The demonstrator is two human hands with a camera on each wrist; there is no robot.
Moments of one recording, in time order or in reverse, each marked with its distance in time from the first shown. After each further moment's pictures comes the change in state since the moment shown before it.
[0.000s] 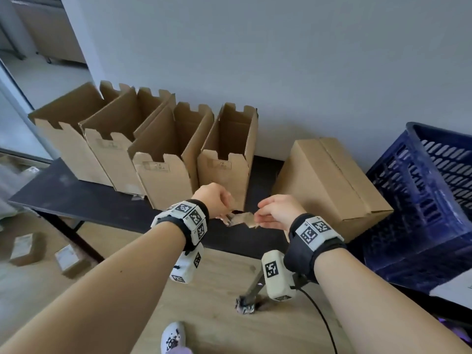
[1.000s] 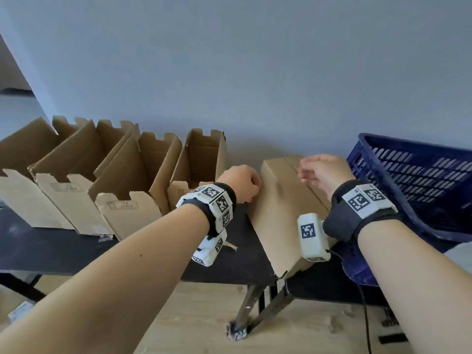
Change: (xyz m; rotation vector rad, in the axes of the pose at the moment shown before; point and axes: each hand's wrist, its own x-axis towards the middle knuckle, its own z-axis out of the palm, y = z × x) left_hand 0.033 0.127 -0.019 0.066 -0.059 0.339; right_hand -0.021 -0.078 -0.118 0.120 0.478 -0.339
